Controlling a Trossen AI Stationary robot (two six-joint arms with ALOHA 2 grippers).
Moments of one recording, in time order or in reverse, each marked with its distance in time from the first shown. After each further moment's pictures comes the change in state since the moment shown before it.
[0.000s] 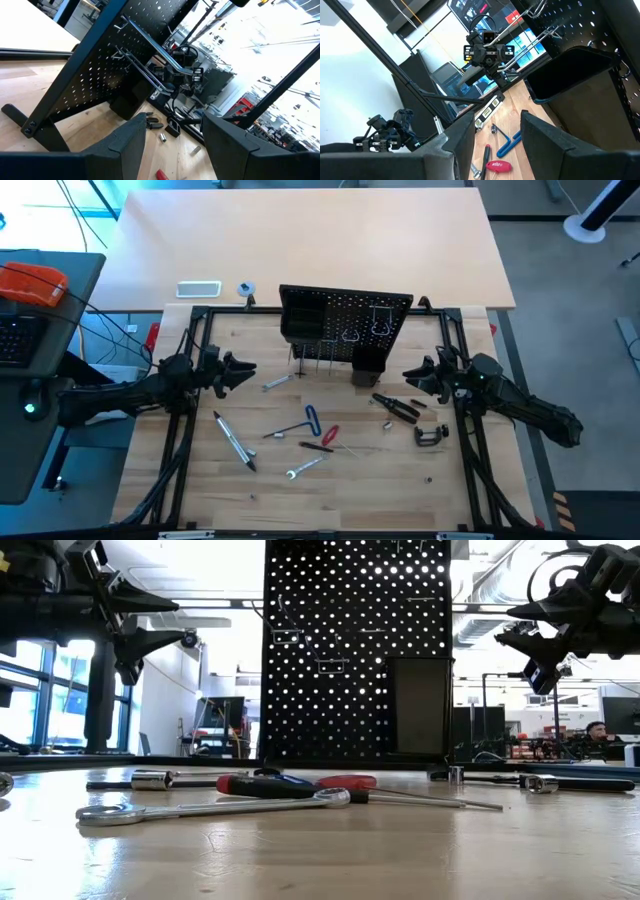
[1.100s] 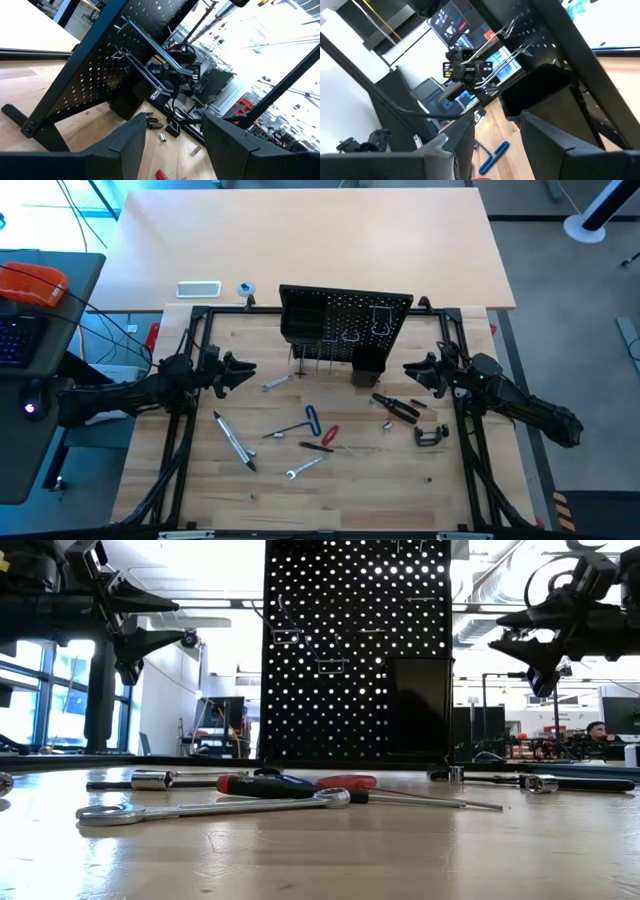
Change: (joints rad) left arm 0.000 0.000 0.000 0.001 0.000 0.000; right arm 0.000 0.000 0.000 -0.004 0.143 0.000
